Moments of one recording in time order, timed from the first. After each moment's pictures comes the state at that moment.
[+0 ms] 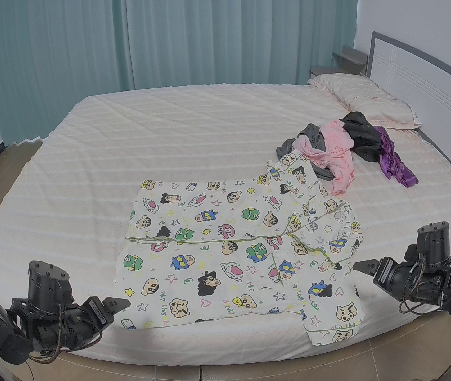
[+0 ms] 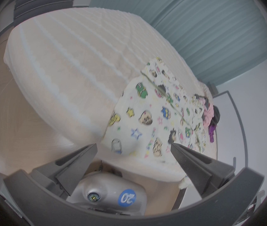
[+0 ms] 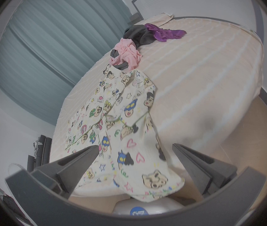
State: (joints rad) left arm -0.35 1.63 -0.11 -0.73 0.03 -1.00; right arm 0.26 1.71 -0.28 -0.76 -0.03 0.77
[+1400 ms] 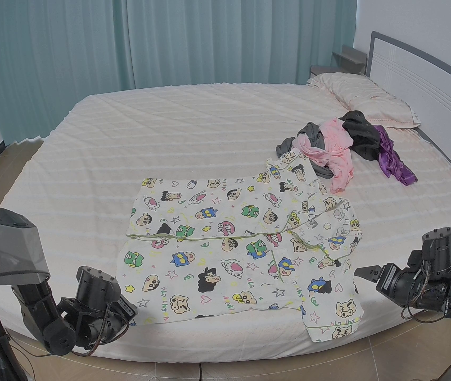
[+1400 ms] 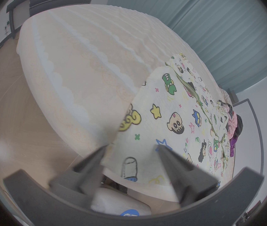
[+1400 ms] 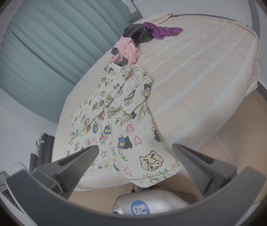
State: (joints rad) left arm -0.39 2.05 -0.23 -0.93 0.21 -1.13; right arm 0.29 1.66 -0.22 -0.76 -0.03 0.78
